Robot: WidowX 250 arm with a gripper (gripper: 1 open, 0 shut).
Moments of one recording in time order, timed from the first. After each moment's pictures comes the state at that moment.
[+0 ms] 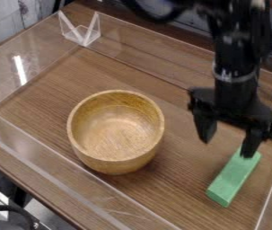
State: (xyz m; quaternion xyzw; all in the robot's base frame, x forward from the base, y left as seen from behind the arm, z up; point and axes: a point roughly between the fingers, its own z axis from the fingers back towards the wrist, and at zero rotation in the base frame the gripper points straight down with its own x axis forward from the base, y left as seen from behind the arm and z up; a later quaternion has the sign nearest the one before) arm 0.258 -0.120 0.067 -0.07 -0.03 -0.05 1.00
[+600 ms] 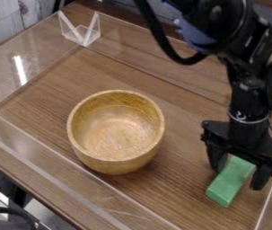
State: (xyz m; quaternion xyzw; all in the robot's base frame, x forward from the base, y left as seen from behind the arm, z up) arm 0.256 -0.138 0.032 -0.07 -0.03 -0.06 1.00
